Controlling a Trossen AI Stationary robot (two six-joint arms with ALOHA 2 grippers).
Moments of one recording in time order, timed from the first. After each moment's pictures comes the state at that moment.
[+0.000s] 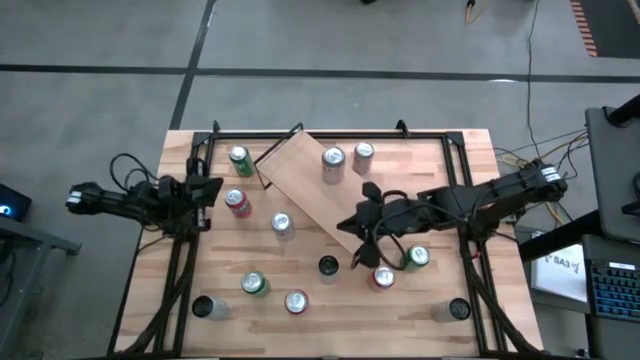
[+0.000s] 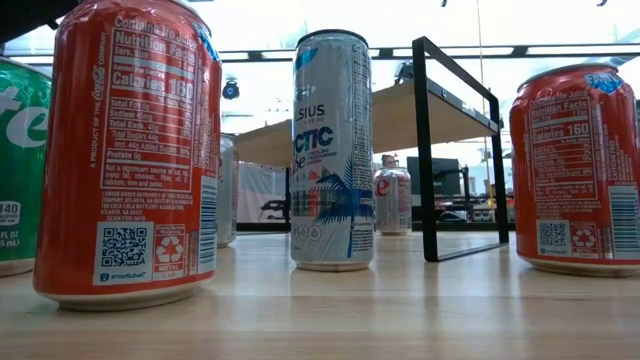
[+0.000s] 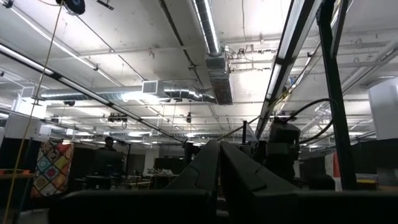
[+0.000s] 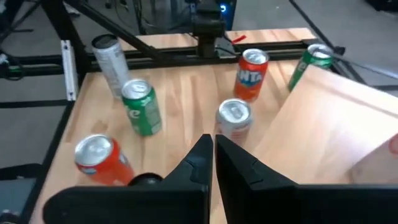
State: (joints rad) left arm -0.18 0.30 0.15 0.82 -0.31 0.17; right arm 0.28 1.43 1.35 -0.42 0.28 0.20
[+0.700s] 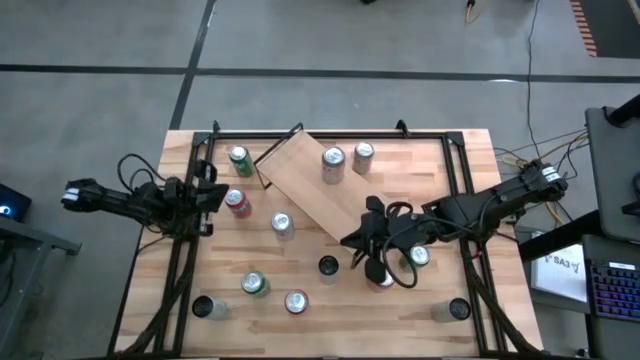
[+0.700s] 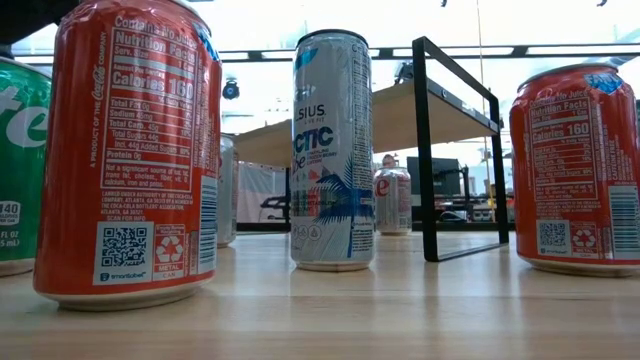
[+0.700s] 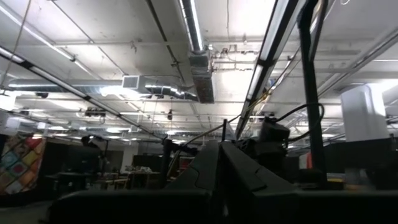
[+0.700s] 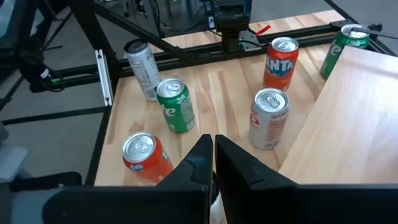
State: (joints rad) left arm -0.17 0.42 0.15 0.92 -0.23 0.10; right arm 0.36 1.43 1.35 -0.42 0.29 0.35
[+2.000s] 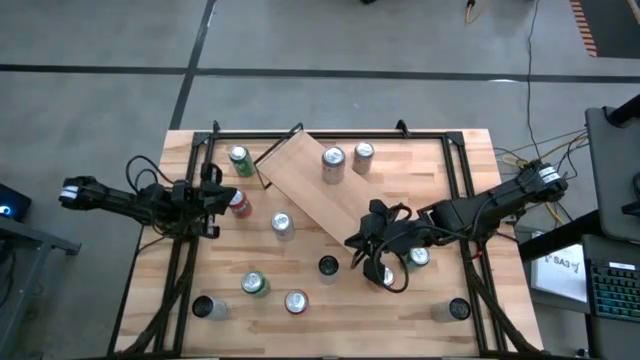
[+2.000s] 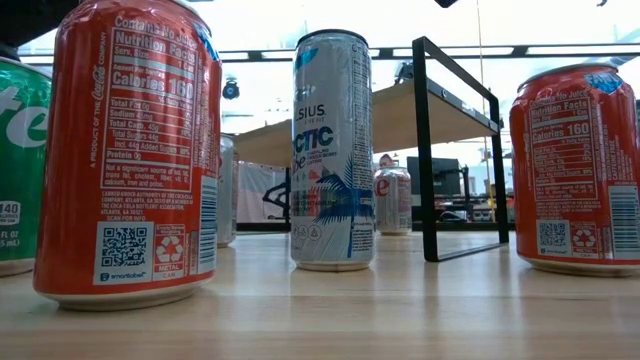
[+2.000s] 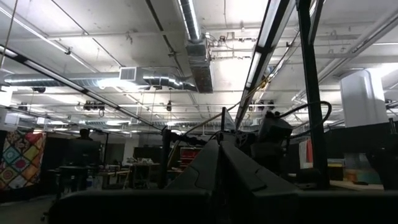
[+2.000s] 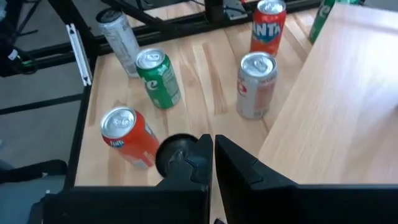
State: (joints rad) left arm -0.17 0.50 0.15 0.96 -0.23 0.12; right arm 0.37 1.43 1.29 -0.47 0.32 0.44
